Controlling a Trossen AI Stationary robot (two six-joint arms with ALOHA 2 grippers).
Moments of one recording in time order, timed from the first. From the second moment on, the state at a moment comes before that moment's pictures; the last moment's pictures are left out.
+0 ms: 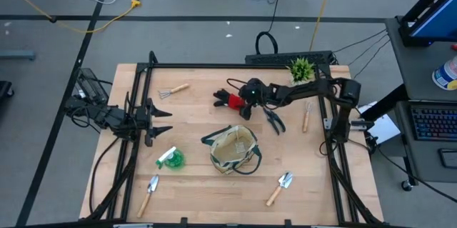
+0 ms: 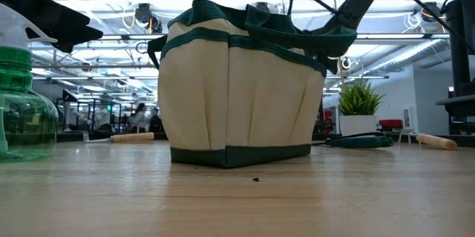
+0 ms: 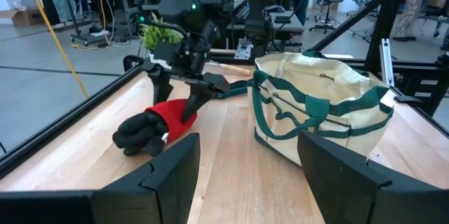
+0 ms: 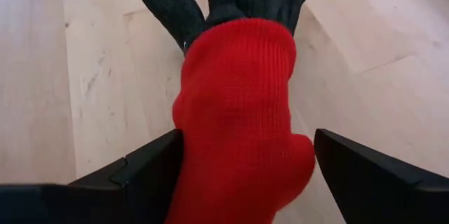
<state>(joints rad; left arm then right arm) -0.37 0.01 0.19 -0.32 -0.47 -0.09 -0.37 1.87 0.93 0.19 -0.06 0.03</state>
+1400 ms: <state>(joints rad) -0.38 0.01 0.19 -0.32 -0.47 -0.09 -0.37 1.91 0.93 0.19 -0.06 0.09</state>
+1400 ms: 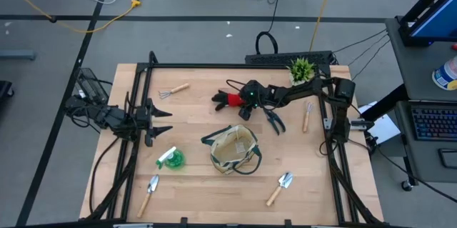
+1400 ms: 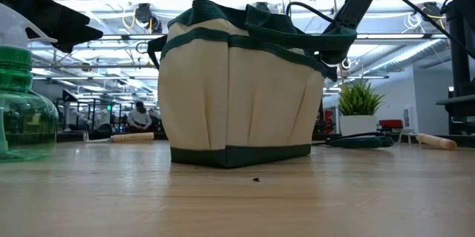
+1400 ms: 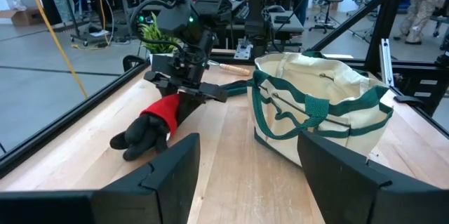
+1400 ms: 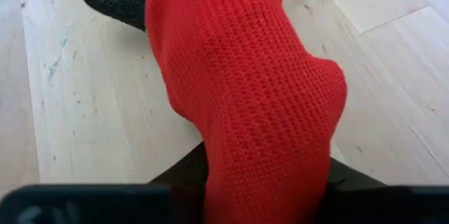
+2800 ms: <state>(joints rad) -0.37 0.01 0.19 -0.32 -0.47 -0.09 -0.17 1.38 0.93 0.24 -0.08 0.09</state>
